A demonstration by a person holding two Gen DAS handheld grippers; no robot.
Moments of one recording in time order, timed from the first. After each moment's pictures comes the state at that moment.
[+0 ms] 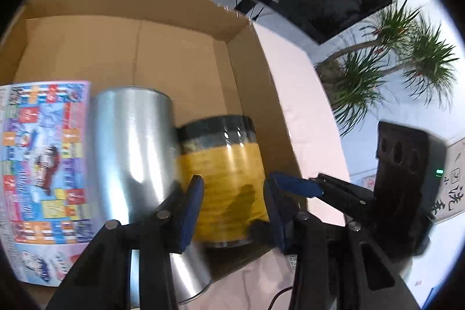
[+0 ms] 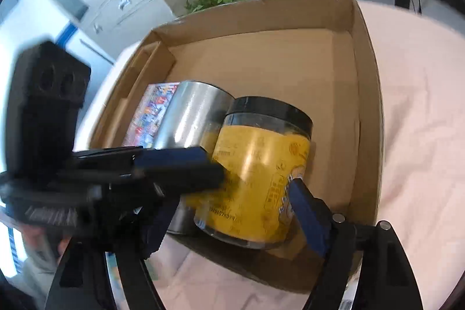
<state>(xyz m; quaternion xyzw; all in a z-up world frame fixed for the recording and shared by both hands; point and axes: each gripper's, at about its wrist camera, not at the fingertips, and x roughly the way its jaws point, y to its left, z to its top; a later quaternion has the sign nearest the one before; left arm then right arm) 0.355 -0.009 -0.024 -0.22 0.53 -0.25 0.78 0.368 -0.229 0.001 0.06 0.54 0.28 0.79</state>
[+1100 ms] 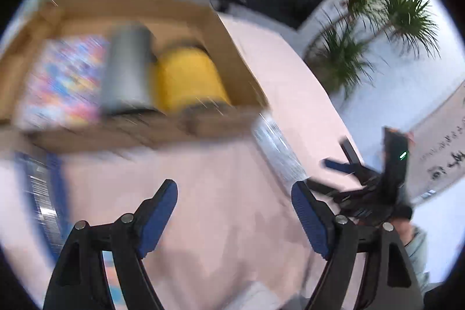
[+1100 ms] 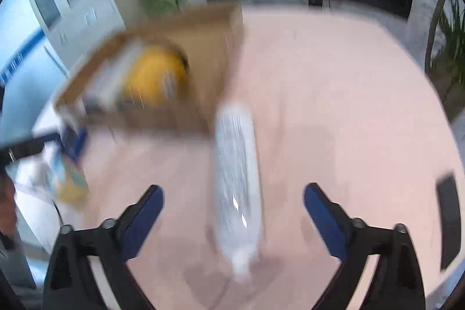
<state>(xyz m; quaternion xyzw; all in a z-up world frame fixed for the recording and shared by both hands) 0.187 -0.072 -0.024 -0.15 0.50 -0.27 0.81 0.153 -0.339 -0.028 0.00 0.49 0.12 0.86</state>
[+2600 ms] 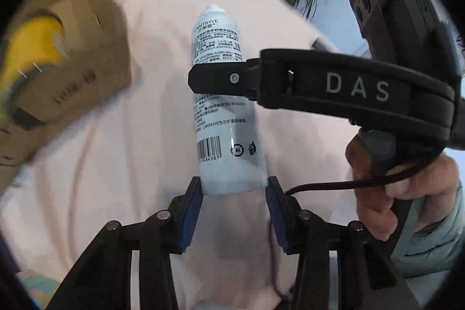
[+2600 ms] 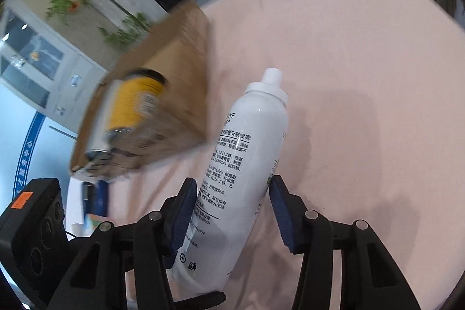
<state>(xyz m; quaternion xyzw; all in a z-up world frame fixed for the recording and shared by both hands) 0.161 -0.208 -0.050 0.03 0.54 -0.37 0.75 0.155 -0.365 -0.032 0.21 0.46 0.11 0.86</state>
